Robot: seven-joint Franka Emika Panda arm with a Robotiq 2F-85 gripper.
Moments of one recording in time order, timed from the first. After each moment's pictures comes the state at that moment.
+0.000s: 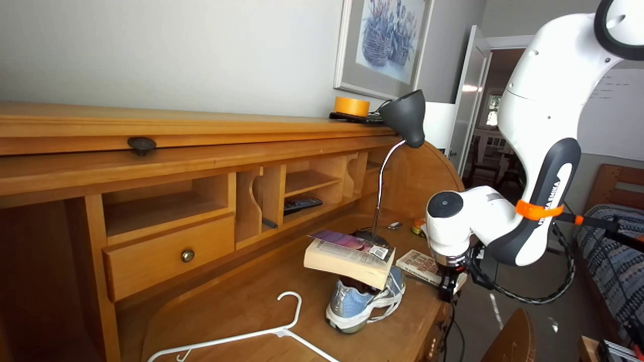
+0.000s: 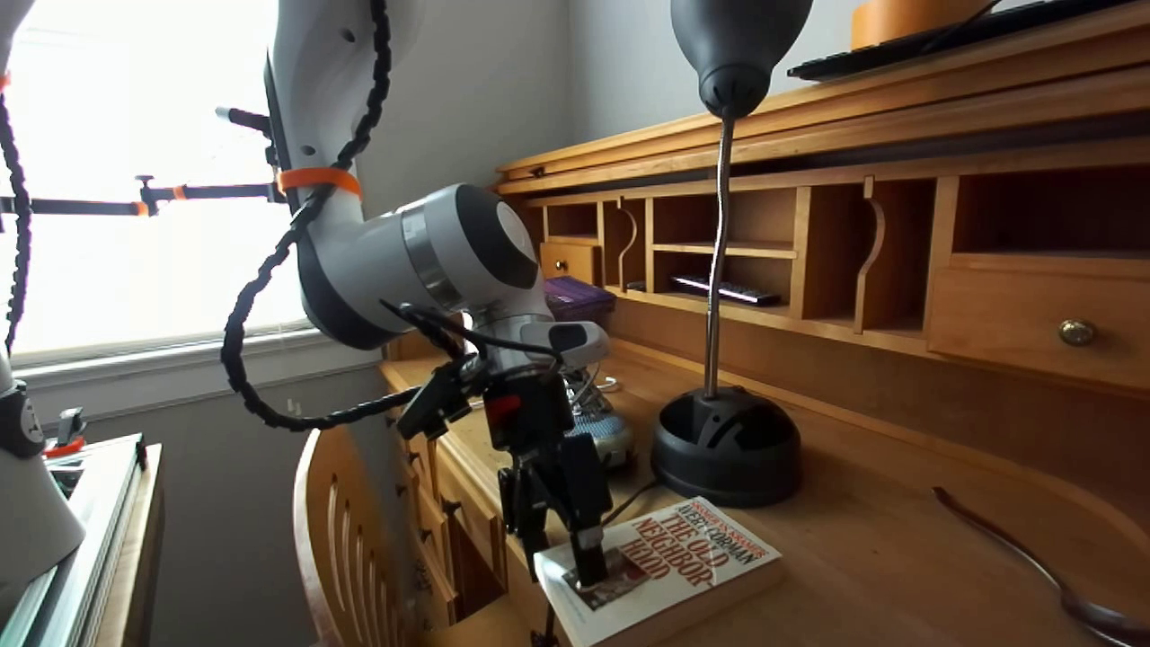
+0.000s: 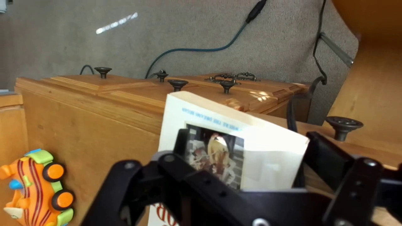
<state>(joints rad) 0.03 0.52 -0.51 -2.40 -1.20 2.77 0.76</state>
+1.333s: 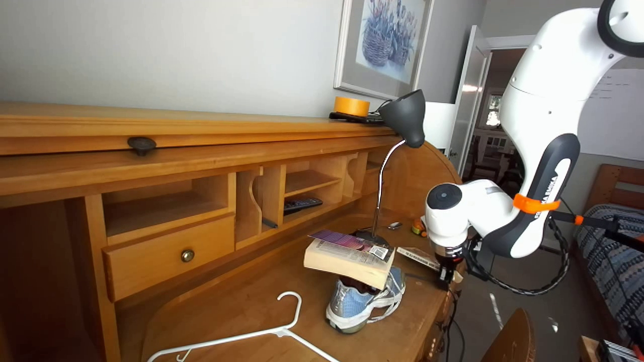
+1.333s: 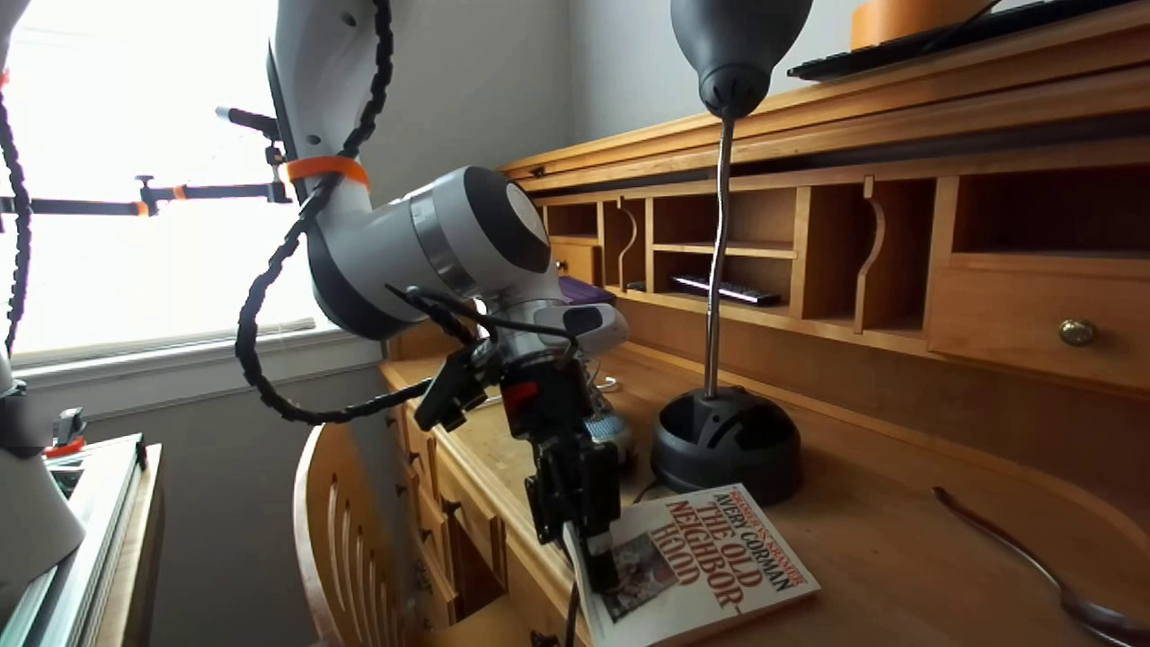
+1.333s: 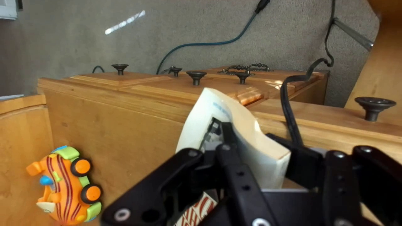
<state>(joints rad) 0.03 0.50 -0.54 -2.38 -1.20 2.76 0.78</state>
